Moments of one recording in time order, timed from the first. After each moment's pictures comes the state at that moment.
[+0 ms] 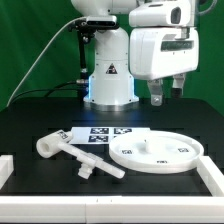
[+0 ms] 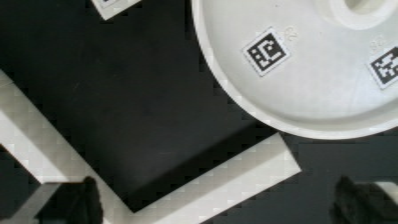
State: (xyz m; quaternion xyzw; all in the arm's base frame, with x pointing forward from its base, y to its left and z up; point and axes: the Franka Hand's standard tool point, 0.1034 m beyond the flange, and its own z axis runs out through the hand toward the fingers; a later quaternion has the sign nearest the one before) arm 0.533 0.074 0.138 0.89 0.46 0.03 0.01
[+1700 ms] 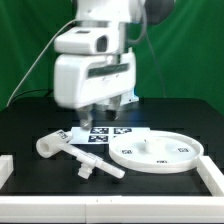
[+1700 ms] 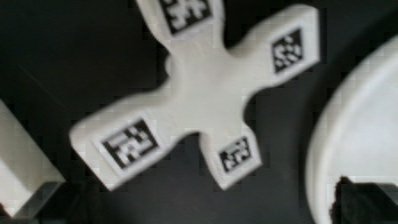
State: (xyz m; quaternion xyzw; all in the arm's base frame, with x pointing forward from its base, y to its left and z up) arm 0.546 -0.054 0.092 0.87 0.49 0.01 0.03
